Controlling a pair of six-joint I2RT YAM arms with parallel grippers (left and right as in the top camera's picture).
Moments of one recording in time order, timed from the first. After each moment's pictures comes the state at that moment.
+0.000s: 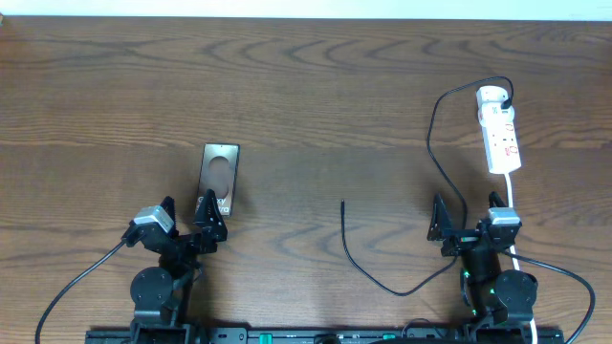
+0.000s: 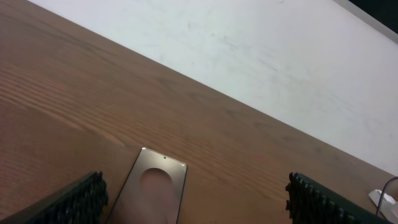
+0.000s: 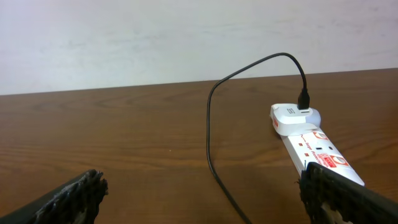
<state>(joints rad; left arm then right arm) -0.05 0.01 0.02 -0.11 0.02 -0.48 0.02 0.01 0.01 -0.07 -0.06 0.11</state>
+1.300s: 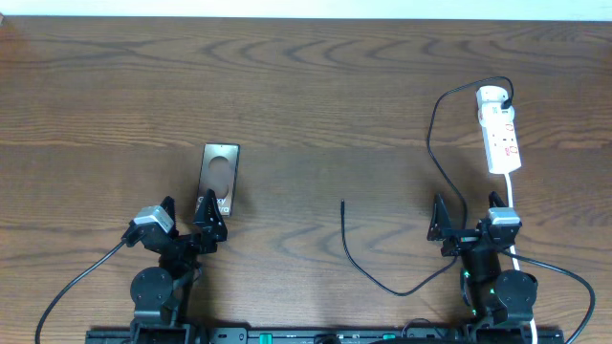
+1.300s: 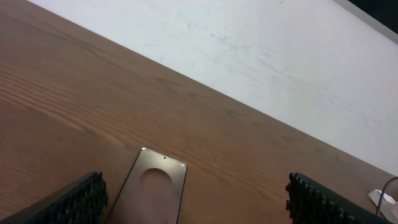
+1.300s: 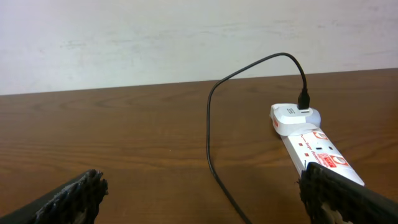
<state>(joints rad) -0.05 0.01 0.02 -0.11 0.02 -0.48 0.02 0.01 0.01 -0.07 -0.06 0.11</state>
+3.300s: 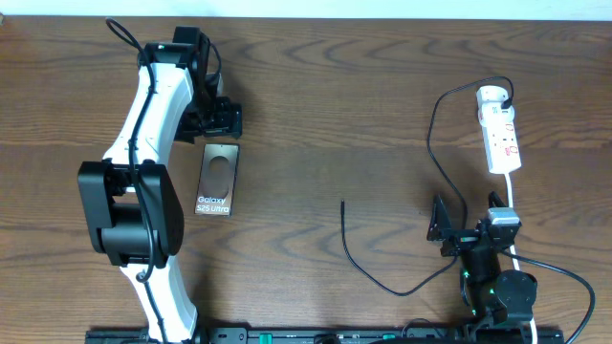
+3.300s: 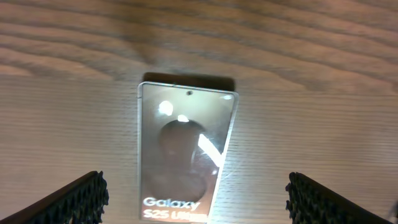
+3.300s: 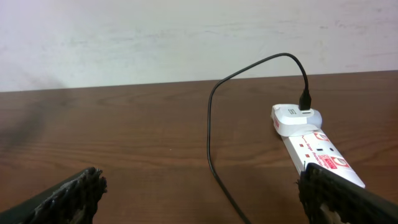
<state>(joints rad) -0.05 2.06 1.76 -1.24 0.08 -0.11 0.02 0.02 0.01 -0.07 -0.06 0.11</state>
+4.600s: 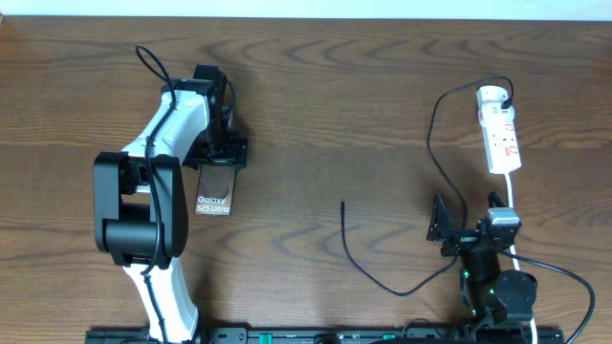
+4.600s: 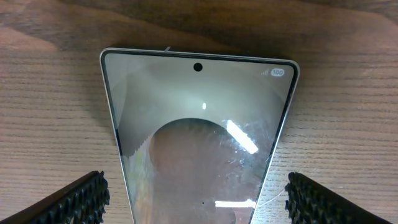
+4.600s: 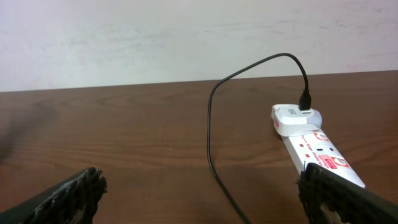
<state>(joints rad) -0.09 2.06 1.48 -1.05 -0.01 -0.07 0.02 0.02 0.01 -0.07 -0.06 0.11</state>
